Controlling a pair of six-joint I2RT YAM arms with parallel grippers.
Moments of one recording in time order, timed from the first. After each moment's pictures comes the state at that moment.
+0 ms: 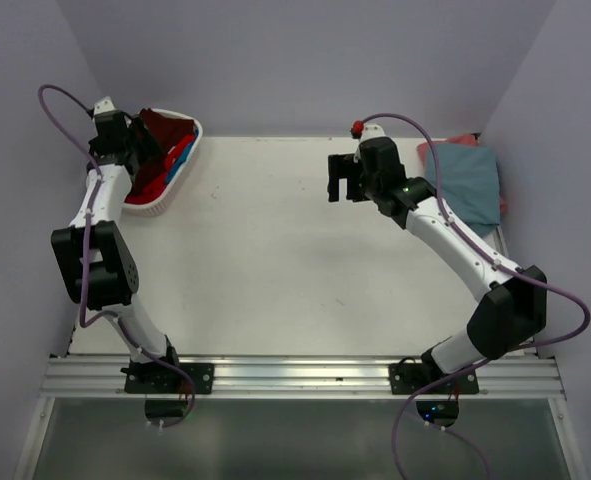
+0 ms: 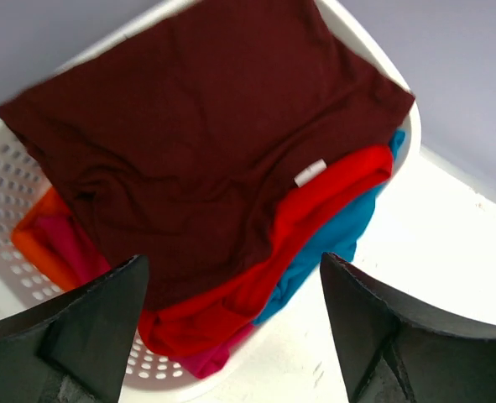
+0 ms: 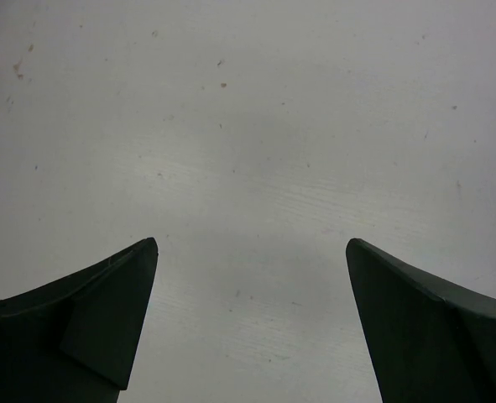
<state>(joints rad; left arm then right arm) 0.21 1.82 1.51 -0.24 -0.09 -0.35 0.49 1.52 1.38 -0.46 0.16 0.26</state>
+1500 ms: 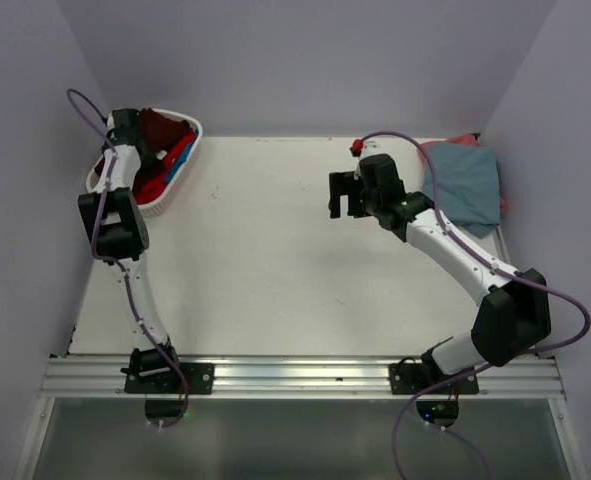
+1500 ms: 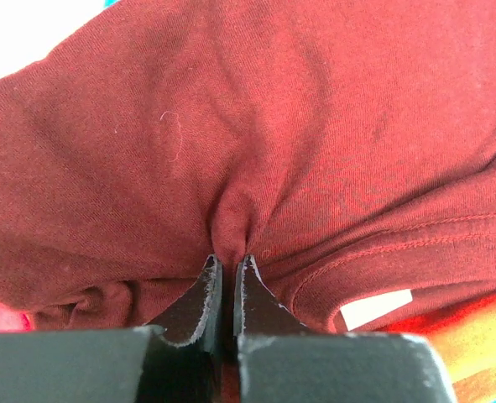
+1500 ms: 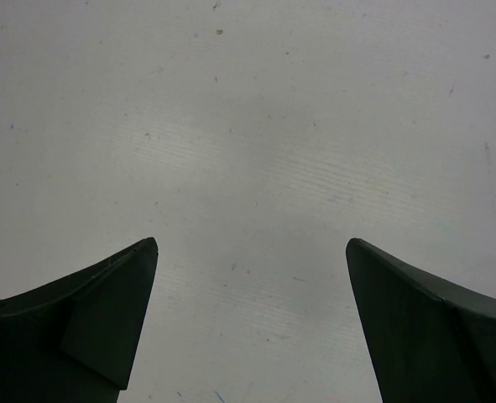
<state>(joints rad) 0.22 2.37 2.07 -0.51 -0.22 -0.38 0.49 1.48 1.22 -0.40 0.13 0.27</state>
